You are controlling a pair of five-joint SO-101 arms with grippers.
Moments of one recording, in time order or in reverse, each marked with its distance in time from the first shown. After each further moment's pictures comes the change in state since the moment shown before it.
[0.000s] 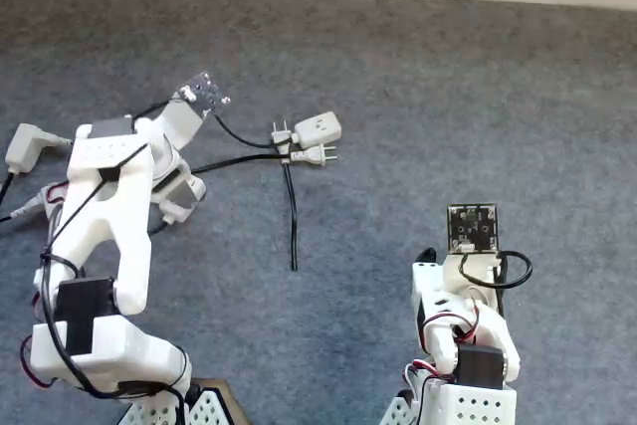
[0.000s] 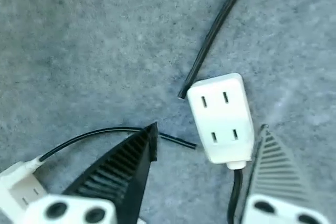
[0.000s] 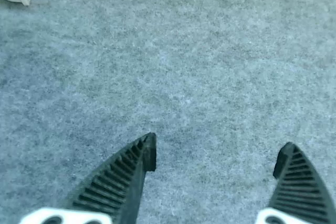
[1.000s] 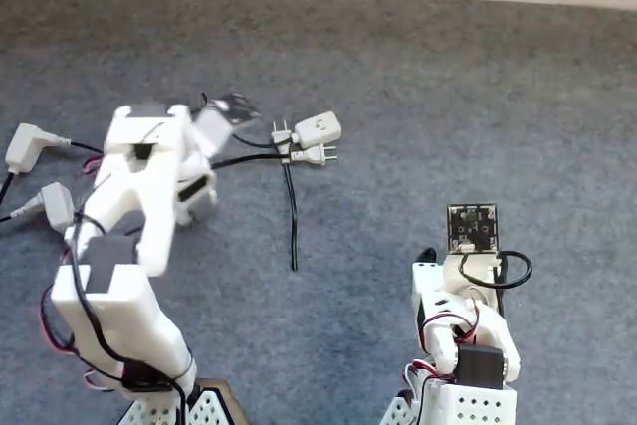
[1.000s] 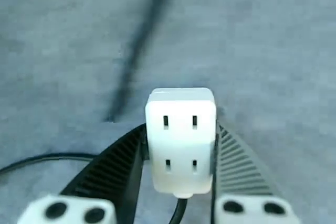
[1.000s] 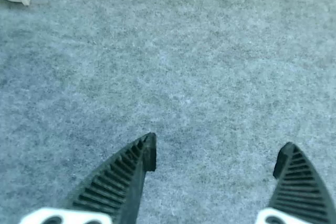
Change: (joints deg) left arm 6.1 14.9 -10.5 14.1 2.5; right arm 0.0 0.0 0.0 0.0 0.0
